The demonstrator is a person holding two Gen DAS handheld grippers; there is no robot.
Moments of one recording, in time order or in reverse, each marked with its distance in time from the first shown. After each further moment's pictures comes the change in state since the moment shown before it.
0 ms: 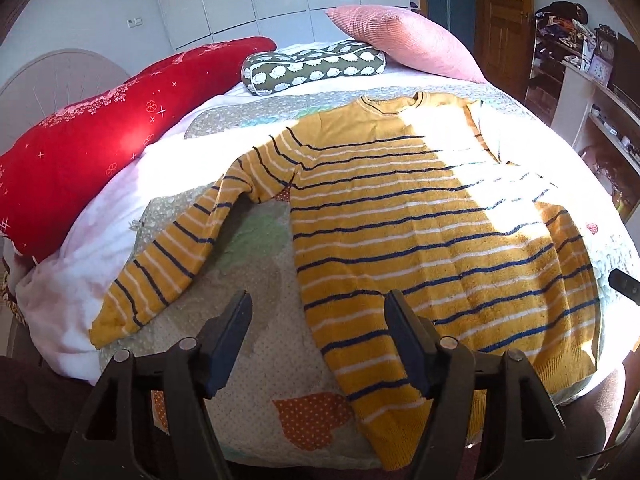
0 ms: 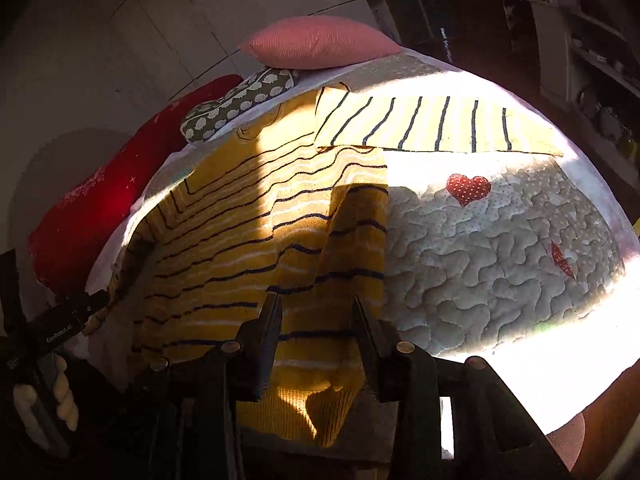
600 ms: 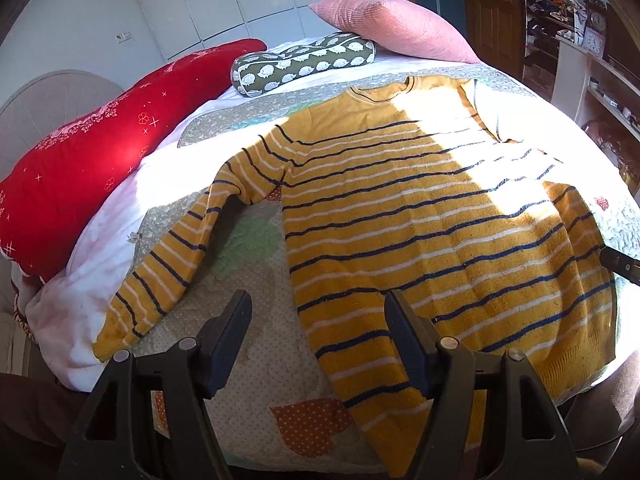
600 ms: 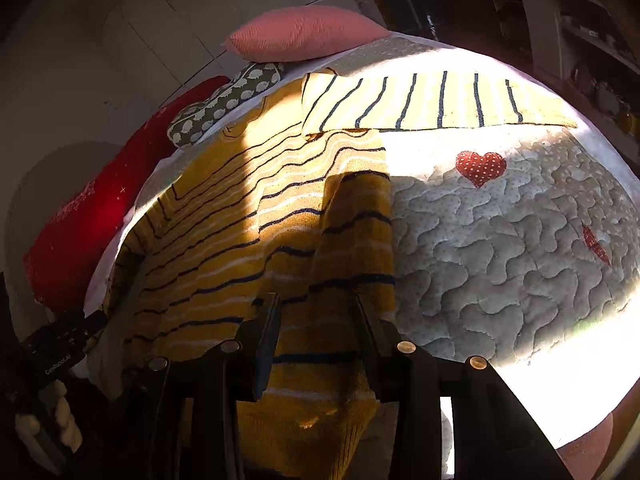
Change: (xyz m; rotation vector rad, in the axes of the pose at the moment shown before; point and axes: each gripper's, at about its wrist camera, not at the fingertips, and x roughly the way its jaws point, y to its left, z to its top) left arm 0.011 -0.017 -0.003 0.067 0.017 0.031; right arm 0.031 -0.006 -0.001 0.070 0.019 0.009
